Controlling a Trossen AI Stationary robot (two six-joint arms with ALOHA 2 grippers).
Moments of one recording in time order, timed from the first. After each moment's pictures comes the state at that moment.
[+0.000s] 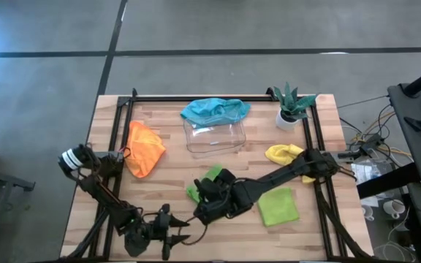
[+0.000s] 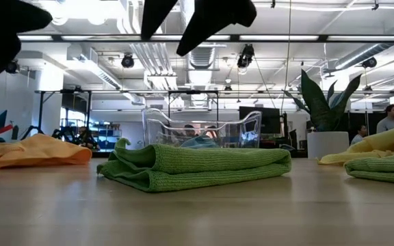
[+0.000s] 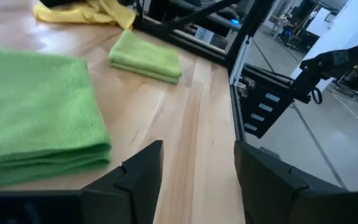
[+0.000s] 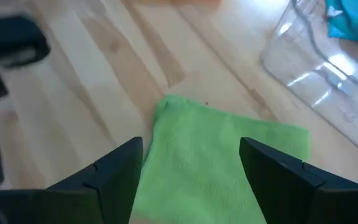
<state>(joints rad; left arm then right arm) -0.95 1.75 0.79 0.58 -0.94 -0.80 0.43 2.19 2.05 -1.01 0.56 0.88</state>
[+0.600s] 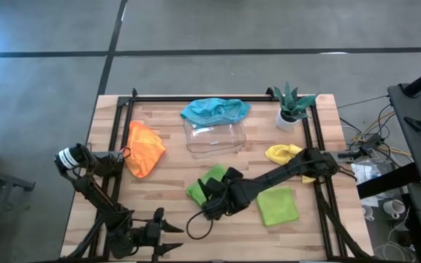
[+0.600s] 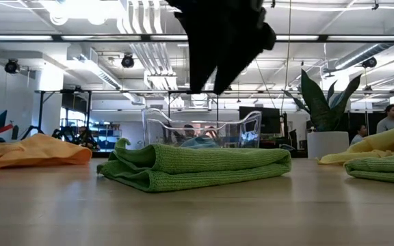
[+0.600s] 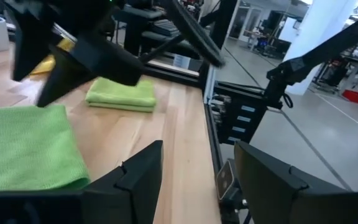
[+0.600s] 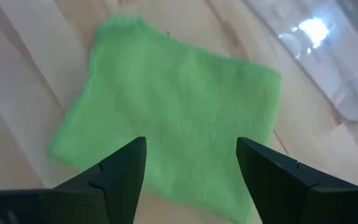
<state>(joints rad) -1.03 1.73 0.78 0.76 -1.01 -0.52 0.41 2.19 1.93 -1.14 0.45 0.87</state>
